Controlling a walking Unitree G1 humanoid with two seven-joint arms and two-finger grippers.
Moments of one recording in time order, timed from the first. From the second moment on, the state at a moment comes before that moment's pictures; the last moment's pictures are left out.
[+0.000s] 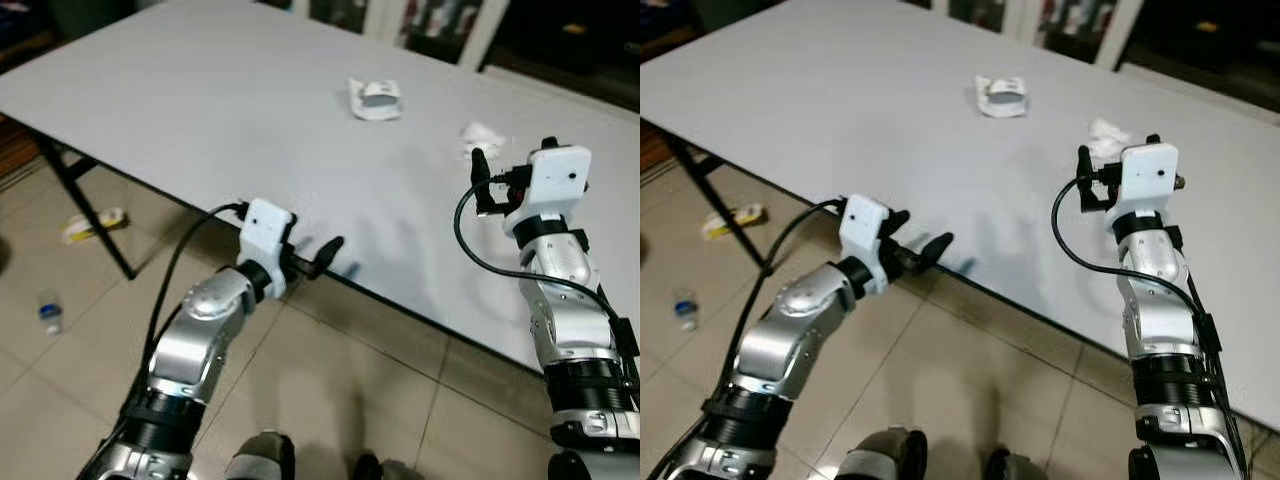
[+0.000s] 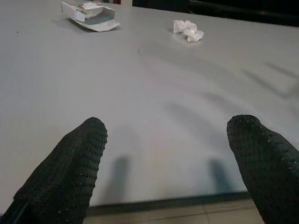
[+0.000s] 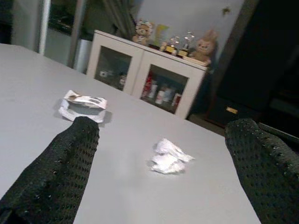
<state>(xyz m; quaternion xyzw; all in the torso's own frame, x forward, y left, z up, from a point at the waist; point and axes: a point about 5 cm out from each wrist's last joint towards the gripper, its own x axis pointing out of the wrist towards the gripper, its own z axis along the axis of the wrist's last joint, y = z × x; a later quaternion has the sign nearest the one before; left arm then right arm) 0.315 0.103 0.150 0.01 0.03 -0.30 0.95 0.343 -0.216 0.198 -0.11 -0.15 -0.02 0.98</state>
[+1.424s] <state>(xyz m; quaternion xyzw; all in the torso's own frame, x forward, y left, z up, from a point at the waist) 0.327 0.106 0.154 0.02 0.02 -0.30 0.95 0.349 -0.201 0.214 -0.10 -0.17 -0.01 0.98</state>
